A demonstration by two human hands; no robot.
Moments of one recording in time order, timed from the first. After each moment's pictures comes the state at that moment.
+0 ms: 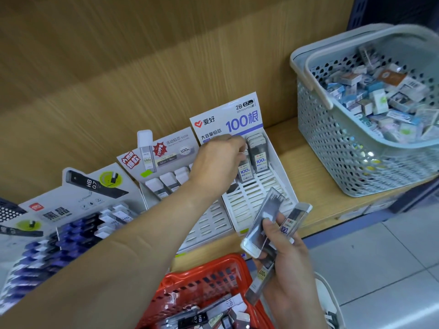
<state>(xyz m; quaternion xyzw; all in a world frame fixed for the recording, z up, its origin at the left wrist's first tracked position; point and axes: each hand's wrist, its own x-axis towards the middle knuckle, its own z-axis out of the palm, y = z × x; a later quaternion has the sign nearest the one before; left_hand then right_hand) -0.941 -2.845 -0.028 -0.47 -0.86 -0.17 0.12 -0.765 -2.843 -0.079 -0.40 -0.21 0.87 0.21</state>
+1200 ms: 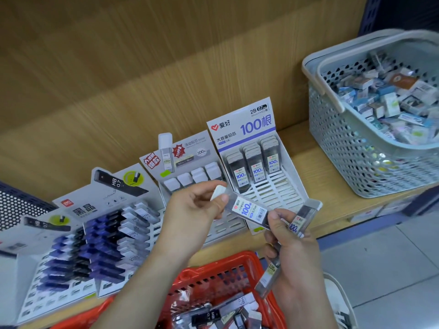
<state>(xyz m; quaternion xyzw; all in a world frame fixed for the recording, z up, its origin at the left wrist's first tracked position) -0.872 -2.945 -0.001 -0.17 -0.81 -0.53 -0.17 -0.774 -2.852 -0.069 -0.38 -0.28 0.84 0.24</state>
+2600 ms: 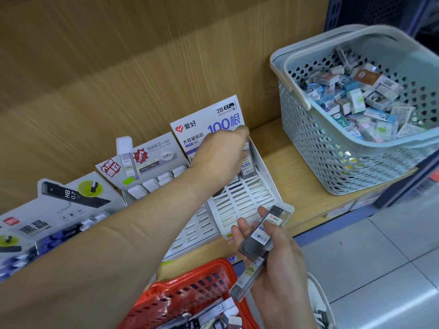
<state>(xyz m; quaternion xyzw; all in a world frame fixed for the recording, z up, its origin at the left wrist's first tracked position) -0.928 -2.807 -0.011 -0.46 -0.88 -0.05 0.07 -0.767 -2.832 -0.061 -0.40 -0.07 0.89 0.24</state>
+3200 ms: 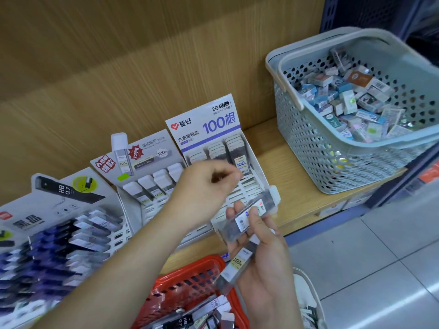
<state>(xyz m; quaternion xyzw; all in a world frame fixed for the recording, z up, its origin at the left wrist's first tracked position) -0.881 -2.863 -0.005 -0.33 -0.86 -0.35 -0.17 -0.769 -2.833 -0.063 -0.30 -0.07 0.92 0.22</state>
